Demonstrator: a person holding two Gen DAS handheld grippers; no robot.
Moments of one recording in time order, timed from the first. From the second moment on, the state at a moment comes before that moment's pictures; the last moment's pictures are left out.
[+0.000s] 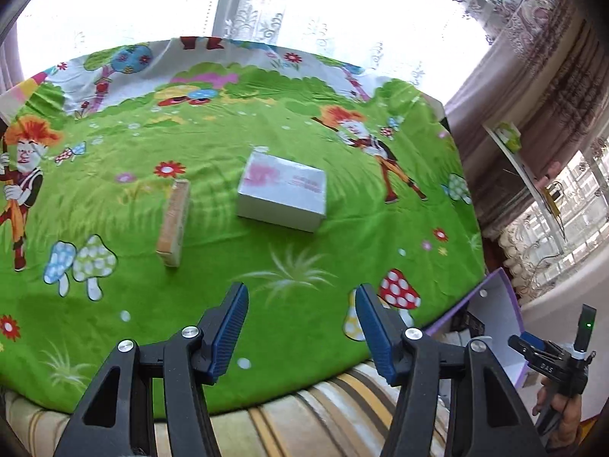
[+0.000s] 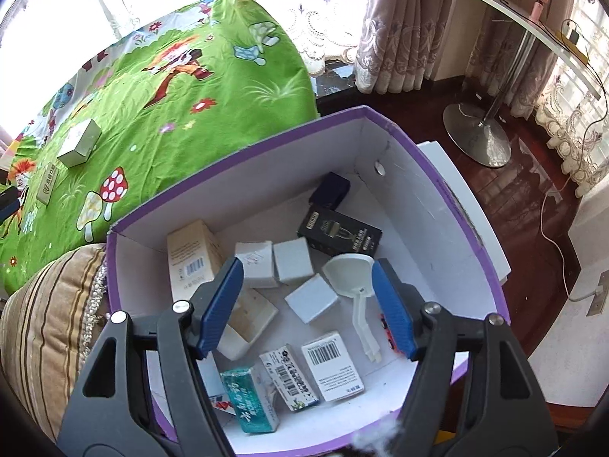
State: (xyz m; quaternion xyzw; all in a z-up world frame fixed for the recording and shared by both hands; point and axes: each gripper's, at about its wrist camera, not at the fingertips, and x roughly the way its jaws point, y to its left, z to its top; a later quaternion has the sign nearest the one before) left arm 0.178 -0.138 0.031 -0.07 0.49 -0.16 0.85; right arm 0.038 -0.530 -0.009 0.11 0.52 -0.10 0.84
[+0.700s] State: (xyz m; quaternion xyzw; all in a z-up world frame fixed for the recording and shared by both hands) left arm 0.268 -0.095 -0.032 -0.02 0.53 -0.08 0.85; right arm 0.183 -0.368 0.018 -0.03 0.45 0.08 0.89
